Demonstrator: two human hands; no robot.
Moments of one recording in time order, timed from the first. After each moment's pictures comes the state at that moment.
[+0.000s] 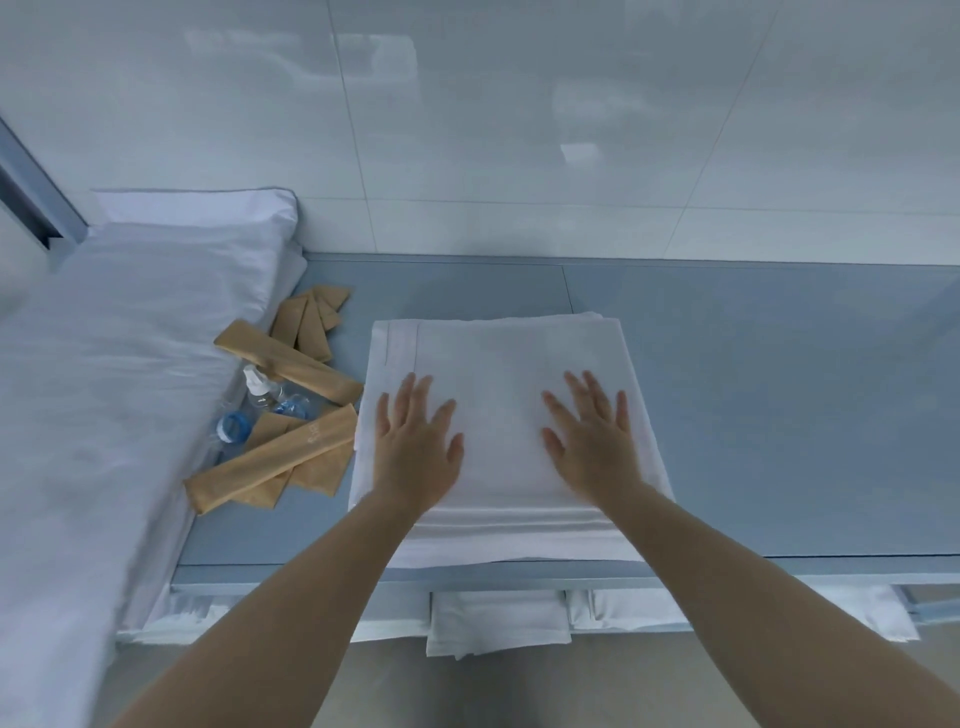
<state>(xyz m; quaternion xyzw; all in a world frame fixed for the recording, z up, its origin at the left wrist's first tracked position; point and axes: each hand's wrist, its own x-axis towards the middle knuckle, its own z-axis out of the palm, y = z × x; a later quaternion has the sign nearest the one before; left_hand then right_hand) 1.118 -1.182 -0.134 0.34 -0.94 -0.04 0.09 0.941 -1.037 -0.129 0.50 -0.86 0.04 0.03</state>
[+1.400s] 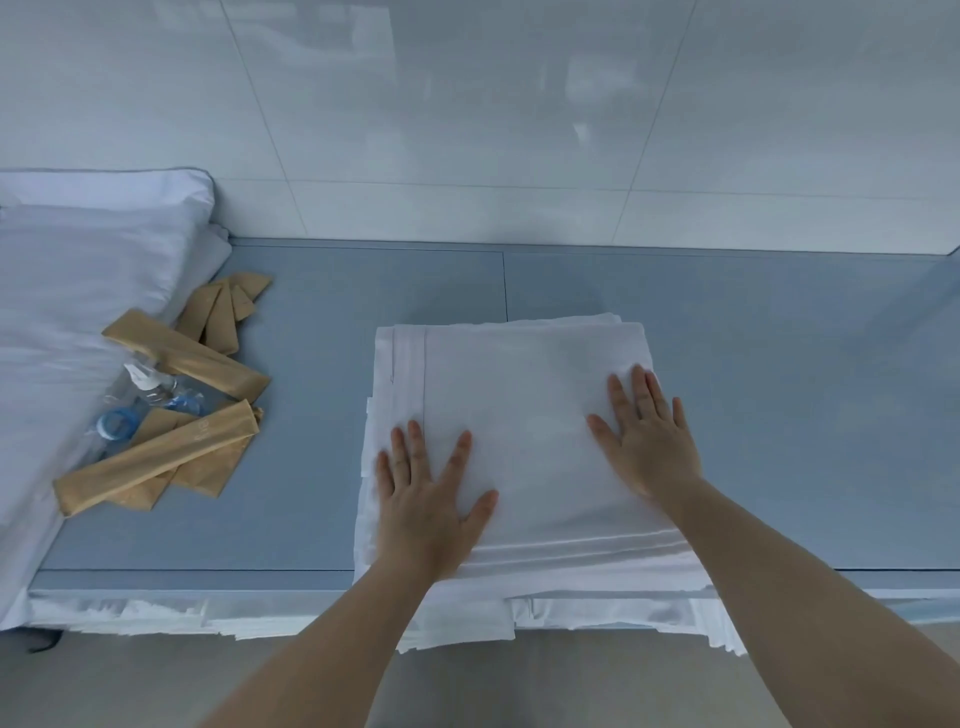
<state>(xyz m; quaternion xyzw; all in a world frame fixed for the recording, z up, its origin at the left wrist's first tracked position) 1.035 -1.054 -0.175 0.40 -0.91 -0.08 0.01 0.773 -0.932 -0.159 0.40 -0.91 -0.02 -0.05</state>
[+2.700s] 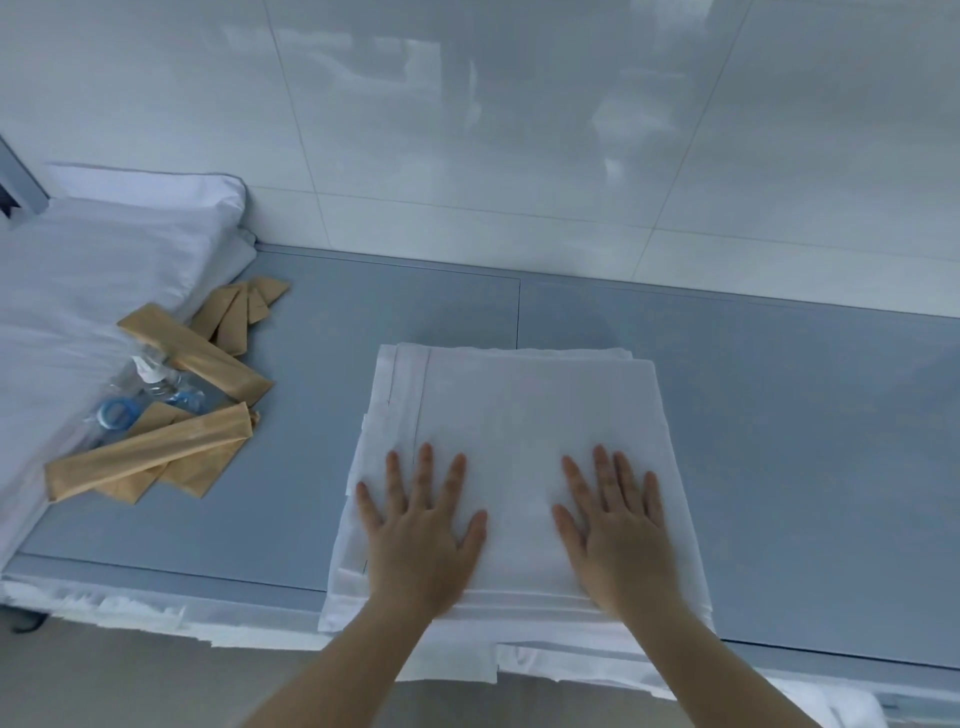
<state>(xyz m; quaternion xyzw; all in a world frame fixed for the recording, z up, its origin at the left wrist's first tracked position) 1.018 -1.035 -0.179 0.47 -0.88 -0.05 0.01 0.837 -0.909 -0.168 0.49 -0.87 -0.01 0.01</state>
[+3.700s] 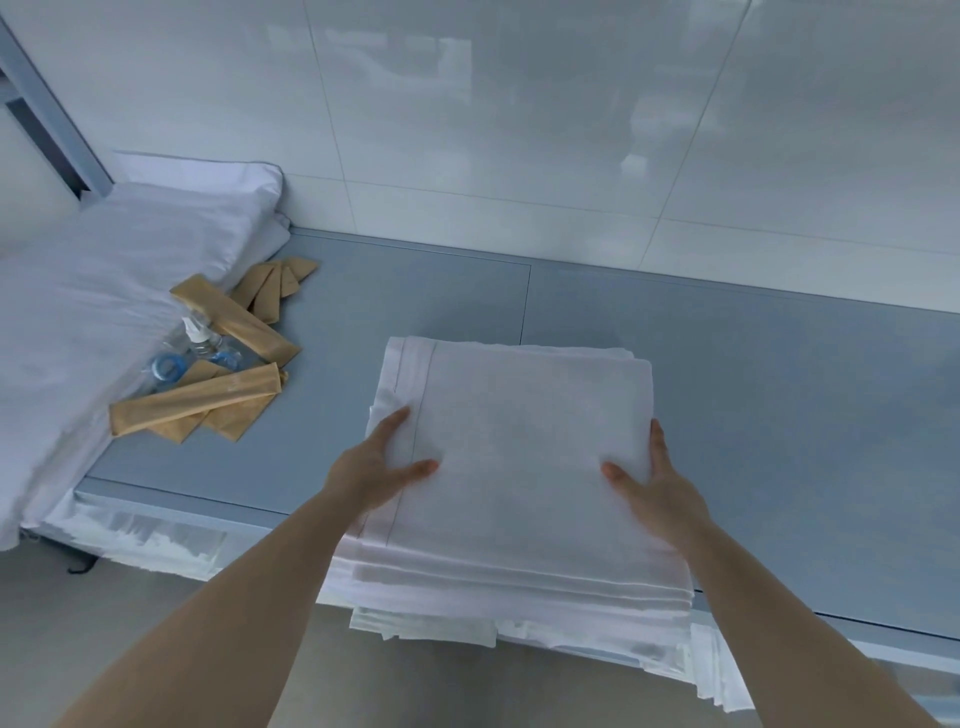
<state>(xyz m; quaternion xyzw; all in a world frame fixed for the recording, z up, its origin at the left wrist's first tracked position) 1.066 -1.081 -0.149 0.53 -0.76 -0.38 0.04 0.772 -0.875 -0.147 0.27 -0.90 0.18 -0.28</state>
